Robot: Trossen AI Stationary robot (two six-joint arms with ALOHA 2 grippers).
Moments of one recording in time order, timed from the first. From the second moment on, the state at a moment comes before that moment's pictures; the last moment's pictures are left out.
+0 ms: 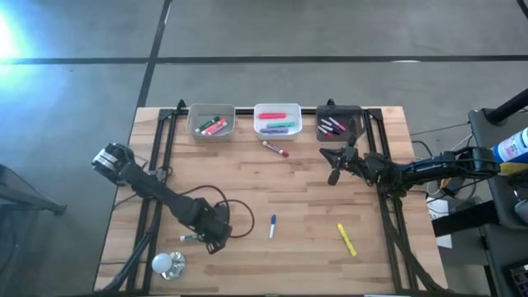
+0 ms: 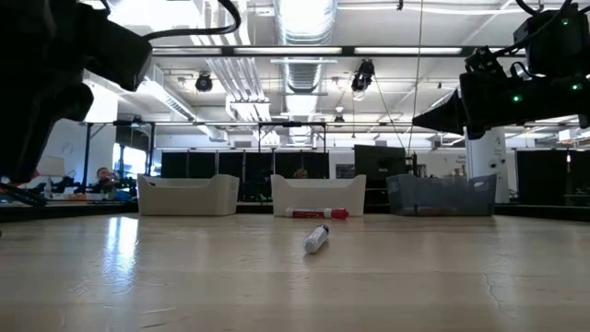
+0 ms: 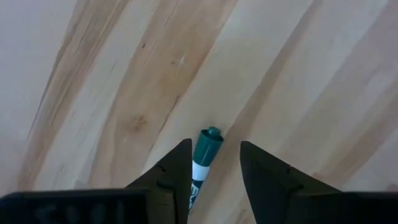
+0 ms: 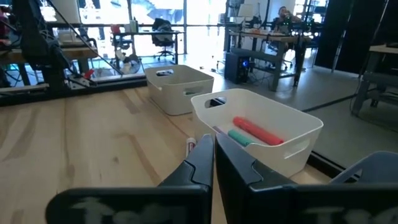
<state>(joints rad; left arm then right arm) -0.53 1.58 1.06 -0.89 0.03 -1.06 -0.15 0.99 0.01 0.94 0.37 0.03</state>
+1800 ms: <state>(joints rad) 0.48 1.27 1.04 -0.72 -0.38 -0.37 -0.15 0.99 0.01 0.92 0.37 0.03</state>
